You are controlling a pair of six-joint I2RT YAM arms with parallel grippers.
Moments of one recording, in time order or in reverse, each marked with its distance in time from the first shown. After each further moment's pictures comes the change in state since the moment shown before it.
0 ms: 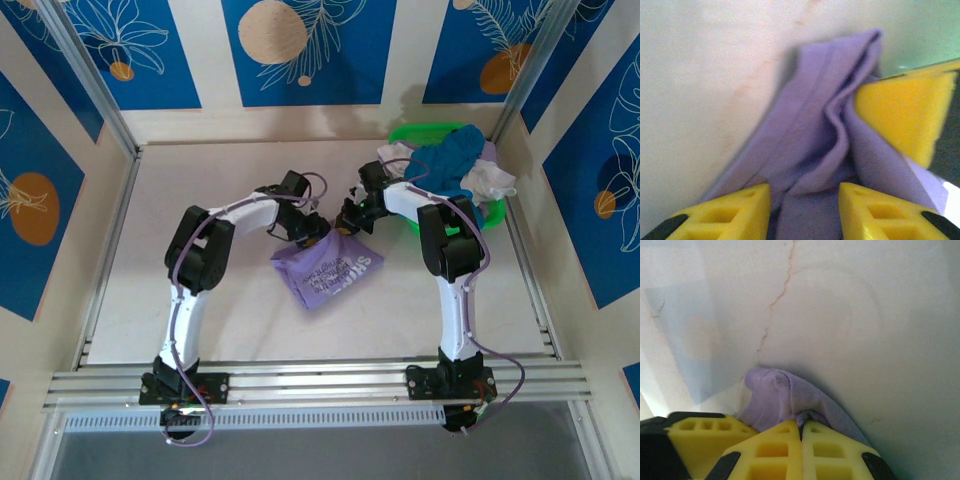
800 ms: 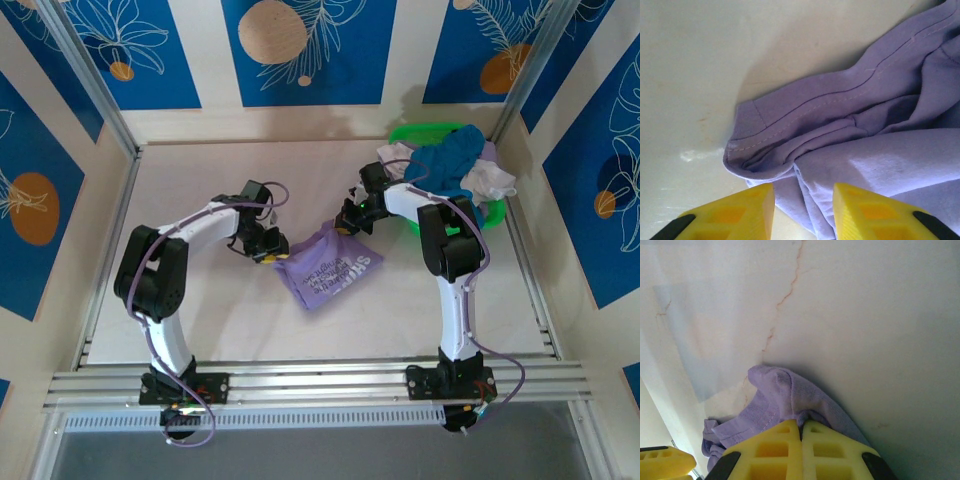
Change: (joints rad) left arm 0.094 -0.356 -0.360 -0.140 -0.124 0.066; right arm -0.003 0.000 -0.014 0.026 -0.022 -0.005
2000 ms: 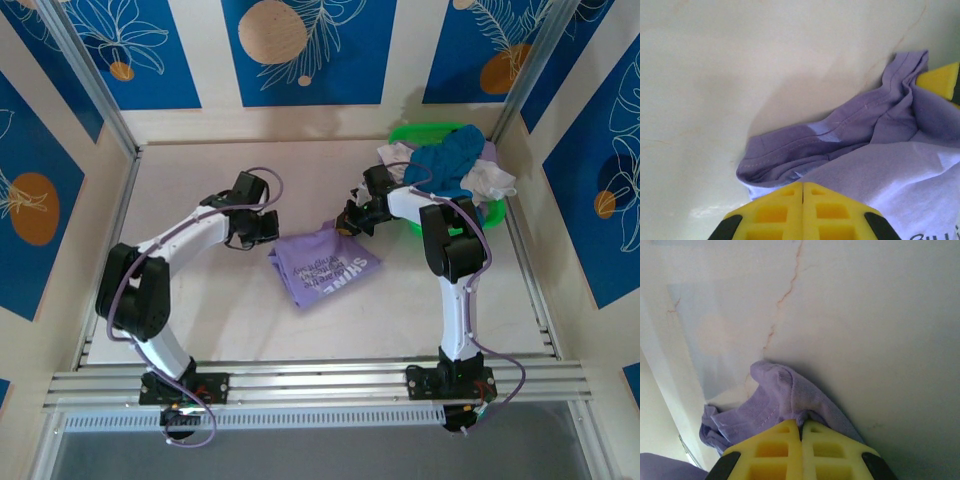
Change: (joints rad) left arm -0.013 -0.154 -0.025 0.126 -0.221 -0.042; right arm -0.023 -0.015 -0.060 0.074 -0.043 -0.003
